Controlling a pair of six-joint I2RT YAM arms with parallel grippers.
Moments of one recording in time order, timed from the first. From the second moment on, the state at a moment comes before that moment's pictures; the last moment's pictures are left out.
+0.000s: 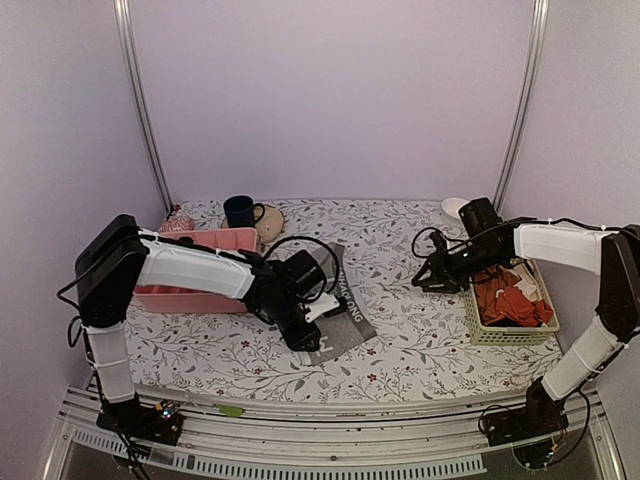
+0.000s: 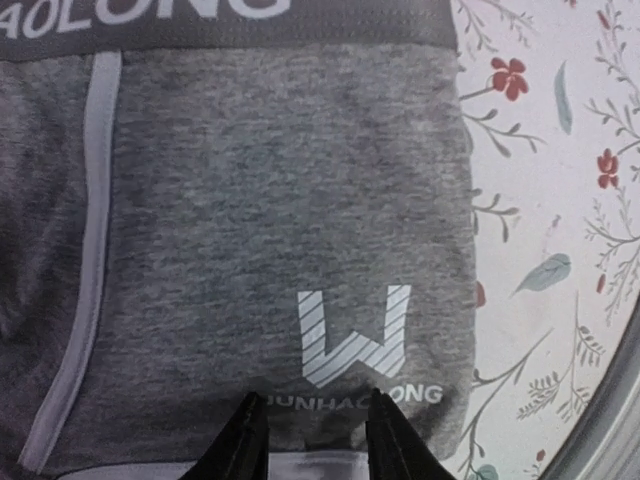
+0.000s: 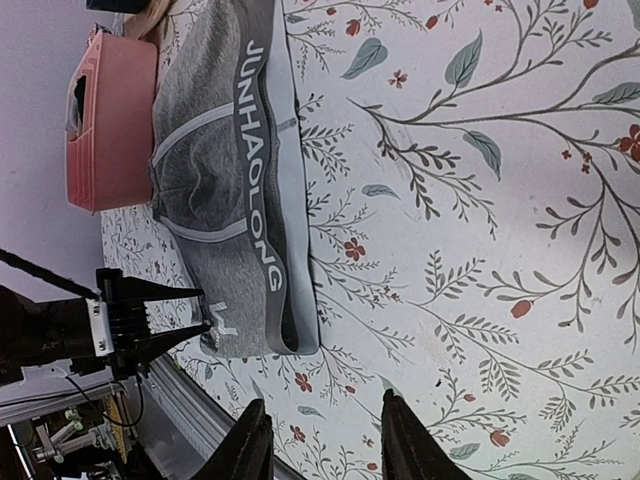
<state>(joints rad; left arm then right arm) -0.95 1.92 1.23 -0.52 0.16 0.13 0.35 1.57 1.02 -0.51 -0.60 0.46</state>
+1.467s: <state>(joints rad) -0.75 2.17 1.68 -0.48 0.11 0.13 0.59 1.57 0.85 -0.49 -0.49 0.52</state>
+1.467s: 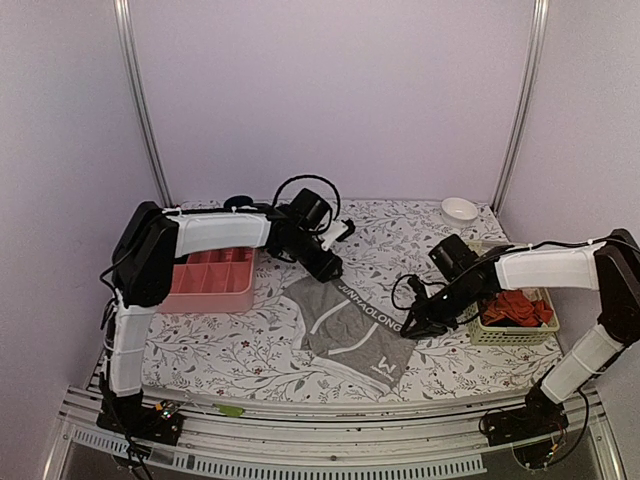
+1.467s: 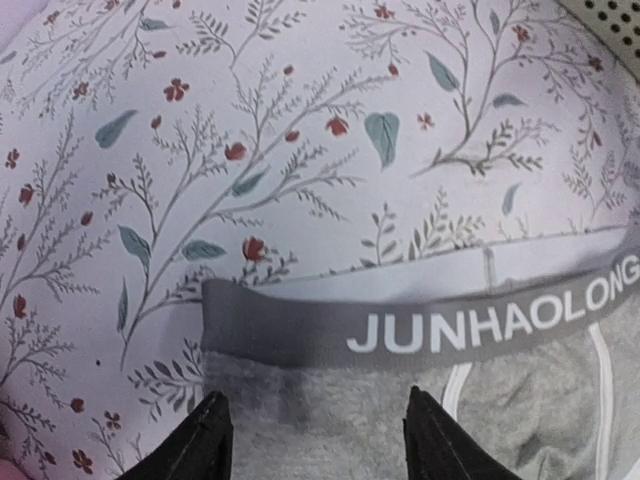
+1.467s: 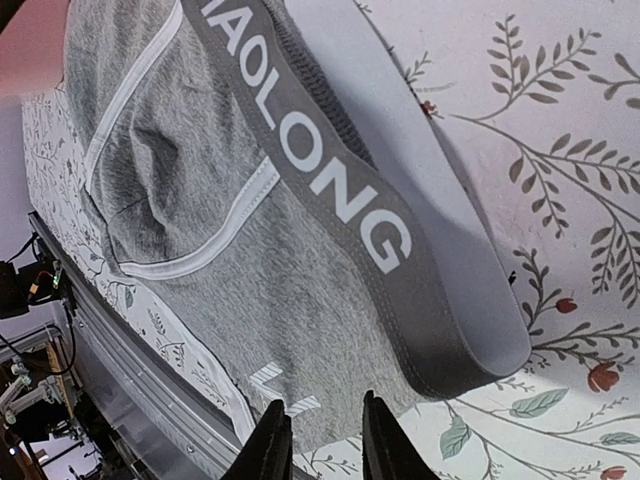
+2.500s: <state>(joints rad) -0.50 2.22 1.59 -0.39 0.28 0.06 0.54 1.53 0.77 -0.43 -0.43 0.61</state>
